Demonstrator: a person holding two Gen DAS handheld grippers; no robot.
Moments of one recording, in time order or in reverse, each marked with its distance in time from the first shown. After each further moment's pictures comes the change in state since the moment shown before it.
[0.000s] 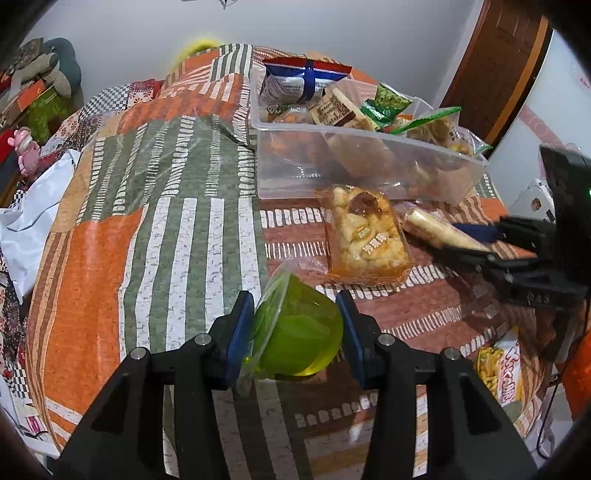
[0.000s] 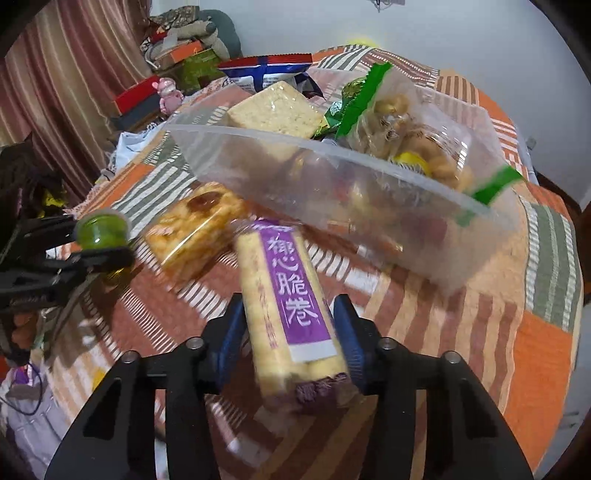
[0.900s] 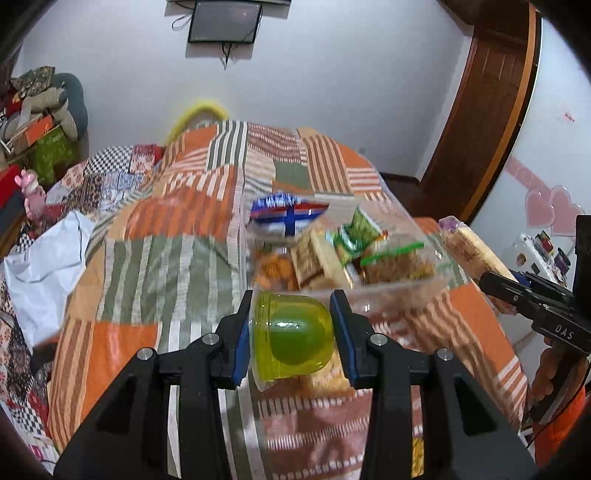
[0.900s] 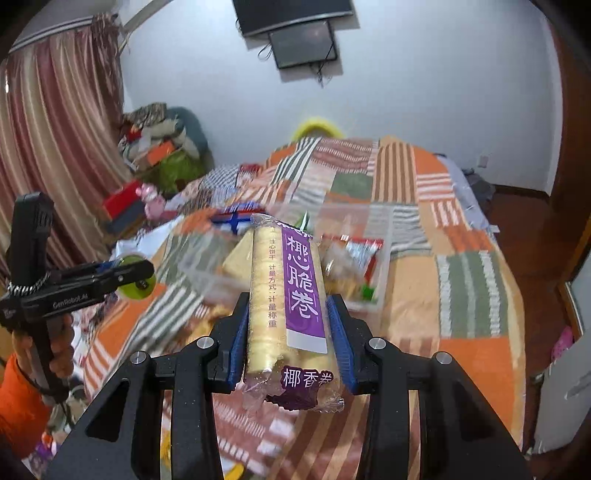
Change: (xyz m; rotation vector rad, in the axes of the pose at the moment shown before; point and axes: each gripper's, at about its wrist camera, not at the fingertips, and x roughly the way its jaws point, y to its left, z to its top) left arm -0.060 -0.014 0.086 -0.008 -0.243 -0.019; right arm -0.092 -0.024 0.033 0.183 -0.352 -0.074
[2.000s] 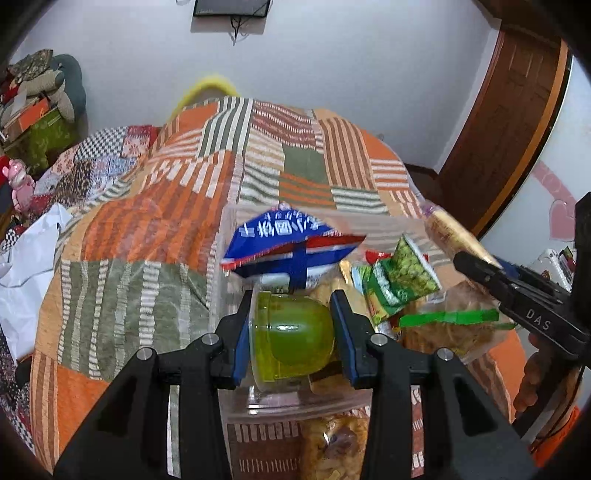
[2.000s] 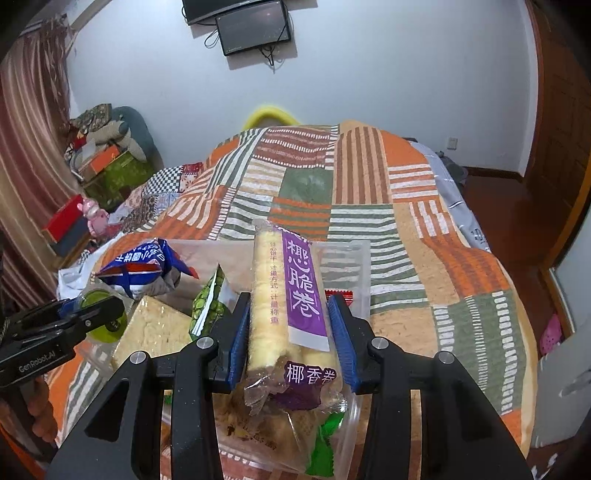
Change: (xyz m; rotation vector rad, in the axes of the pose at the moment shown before) left arm 0.111 0.006 0.040 -0.051 0.100 0.036; right arm 0.089 -0.034 0.041 0.060 0.065 -0.153
